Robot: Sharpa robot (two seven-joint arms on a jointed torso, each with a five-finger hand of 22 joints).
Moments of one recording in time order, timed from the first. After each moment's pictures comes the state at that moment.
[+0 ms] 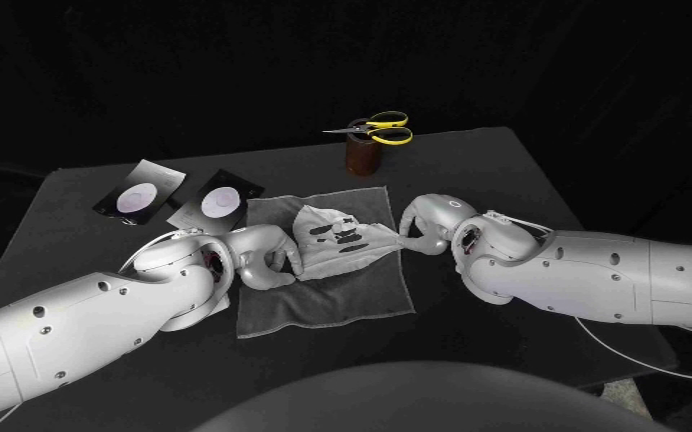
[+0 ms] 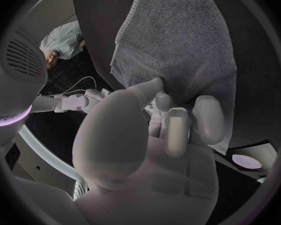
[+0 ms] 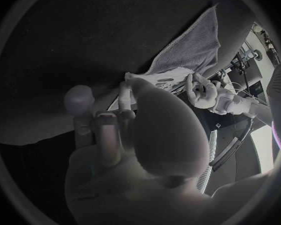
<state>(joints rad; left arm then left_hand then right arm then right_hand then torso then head) 1.03 -0.78 -0.11 1.53 -1.38 -0.06 -0.10 1.37 -0.20 0.59 0.00 0.05 0.90 0.12 0.44 0.24 1.05 0.03 1.24 0.71 1.46 -0.02 1.51 1.31 0.08 1.38 0.07 1.33 1.30 0.97 -0.92 -0.16 1.59 -1.54 -0.52 -0.42 1.36 -0.19 0.37 0.23 0.42 1.07 0.03 0.42 0.52 1.47 -0.03 1.49 1.31 1.47 -0.09 1.56 1.31 0.13 1.29 0.03 0.90 1.31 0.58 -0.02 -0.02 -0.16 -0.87</state>
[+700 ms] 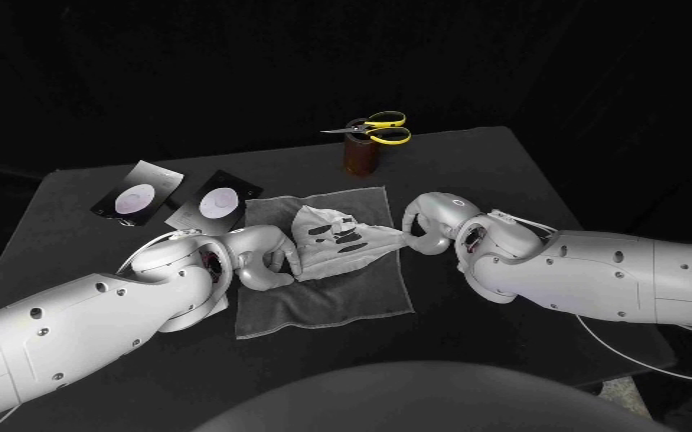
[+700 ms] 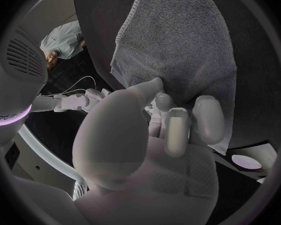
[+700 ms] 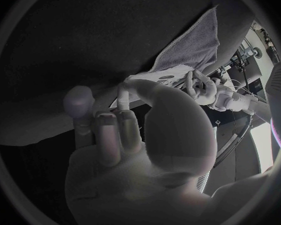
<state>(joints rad) 1.03 -0.78 -0.11 1.53 -1.37 -0.06 -0.10 1.37 -0.20 0.59 0.00 0.05 0.90 0.11 0.44 0.24 1.05 0.03 1.24 0.71 1.46 -0.02 1.52 1.31 0.08 1.38 0.07 1.33 1.30 0.97 -0.93 -0.17 1.59 -1.51 -0.55 -0.38 1.16 -0.20 0.69 0.09 0.41 1.02 0.05 0.51 0.58 1.47 -0.03 1.50 1.31 1.47 -0.09 1.56 1.31 0.12 1.29 0.03 0.93 1.31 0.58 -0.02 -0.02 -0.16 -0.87</state>
